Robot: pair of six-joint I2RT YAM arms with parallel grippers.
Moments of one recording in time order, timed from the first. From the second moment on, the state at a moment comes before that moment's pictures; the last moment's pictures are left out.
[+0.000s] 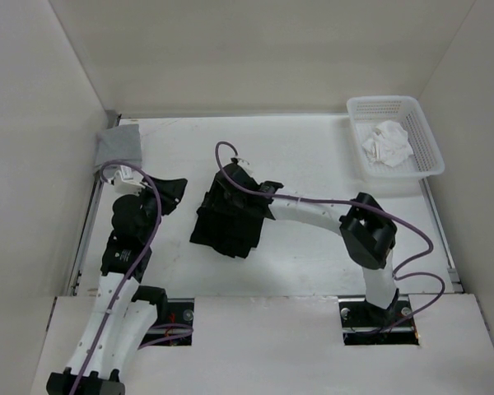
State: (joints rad) left arm -0.14 0.61 0.57 -0.09 0.07 -0.93; right arm 0.98 1.98 1.54 -0.26 0.13 1.11
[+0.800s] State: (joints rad) left arm -0.65 1.33 0.52 0.09 -0.23 -0.88; right arm 0.90 1.62 0.92 -0.03 0.15 0.95
